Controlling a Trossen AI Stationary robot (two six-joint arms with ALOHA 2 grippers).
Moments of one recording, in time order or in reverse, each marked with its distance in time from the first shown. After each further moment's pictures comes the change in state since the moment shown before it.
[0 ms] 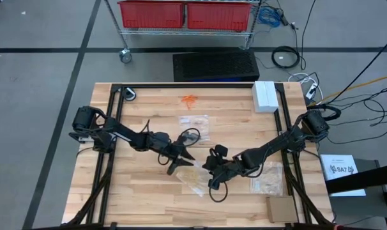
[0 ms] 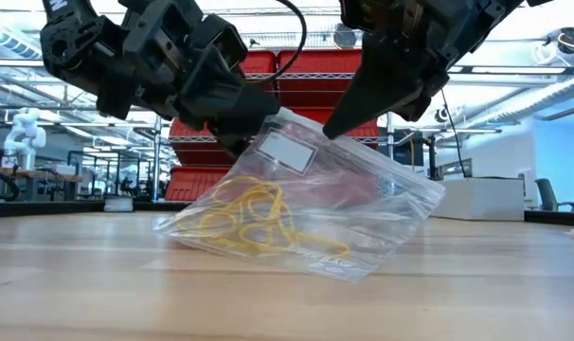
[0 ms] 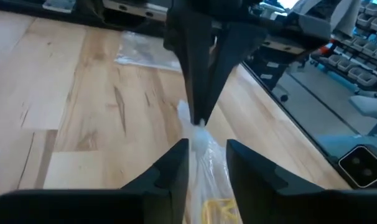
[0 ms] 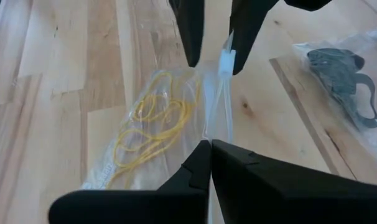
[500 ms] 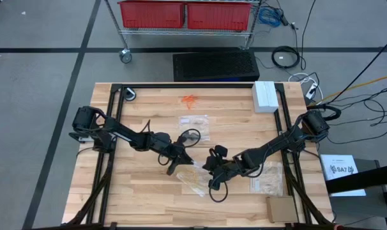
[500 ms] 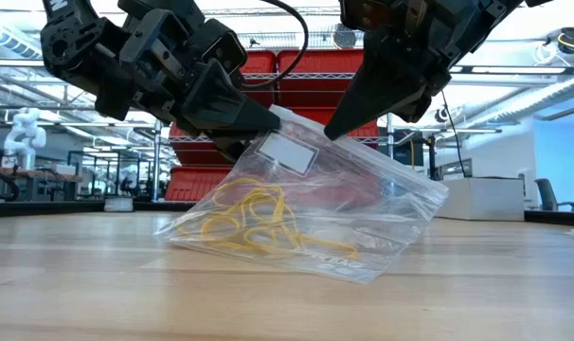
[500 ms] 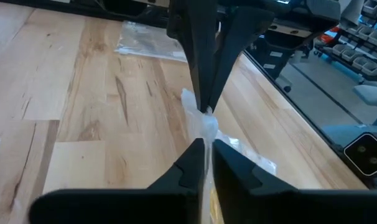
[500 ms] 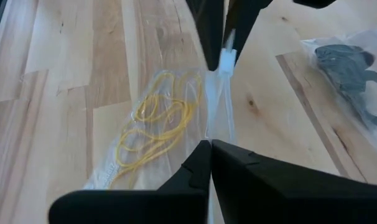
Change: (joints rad) left arm 0.000 0.000 0.000 -0.029 -0.002 0.026; right arm 0.000 0.000 0.000 -0.002 -0.029 0.001
